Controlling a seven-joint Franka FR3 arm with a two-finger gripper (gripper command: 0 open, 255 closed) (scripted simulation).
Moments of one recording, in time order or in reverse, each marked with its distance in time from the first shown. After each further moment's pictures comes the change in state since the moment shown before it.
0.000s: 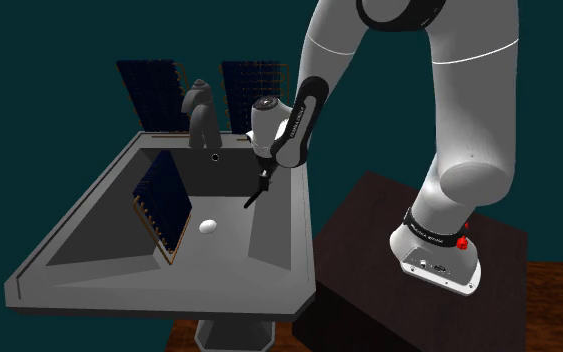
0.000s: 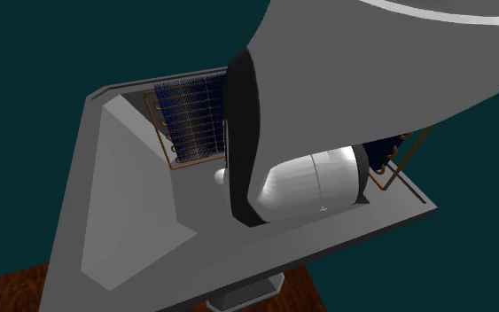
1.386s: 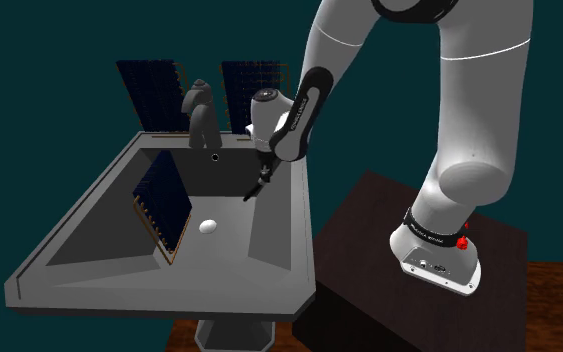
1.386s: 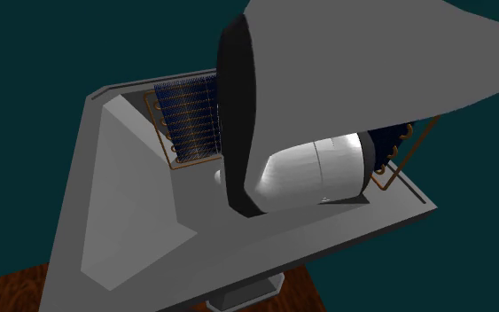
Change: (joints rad) arm -0.020 -0.067 0.024 -0.019 0.023 -0.047 -0.027
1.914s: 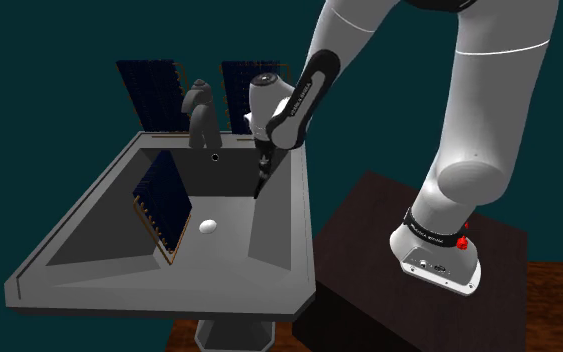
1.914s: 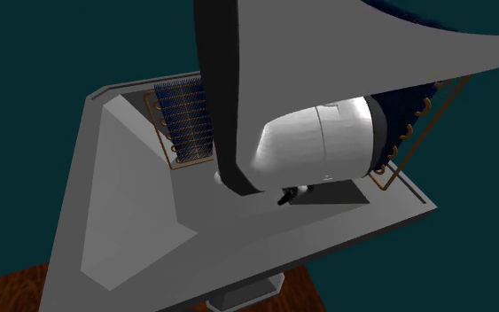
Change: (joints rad) arm -0.026 -0.106 0.036 -0.014 0.052 -0.091 -0.052
